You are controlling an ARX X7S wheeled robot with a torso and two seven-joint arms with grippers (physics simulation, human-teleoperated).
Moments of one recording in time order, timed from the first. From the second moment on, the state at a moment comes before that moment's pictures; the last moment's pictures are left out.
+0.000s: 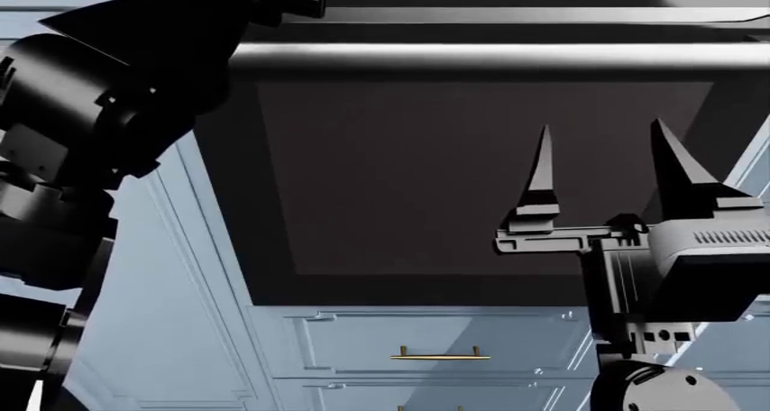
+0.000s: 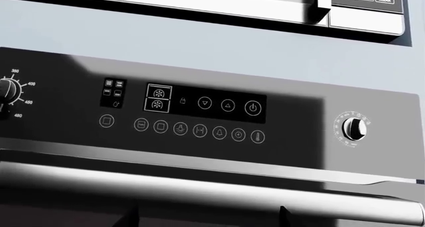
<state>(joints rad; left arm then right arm) -1.49 -0.32 0.66 -0.35 -0.75 -0.74 -0.44 0.28 0.44 -0.20 -0.71 0.26 0.35 0.41</state>
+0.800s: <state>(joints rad) -1.49 -0.33 0.81 -0.33 -0.63 -0.71 -0.48 0.29 0.44 -0.21 -0.70 0.26 0.35 0.41</state>
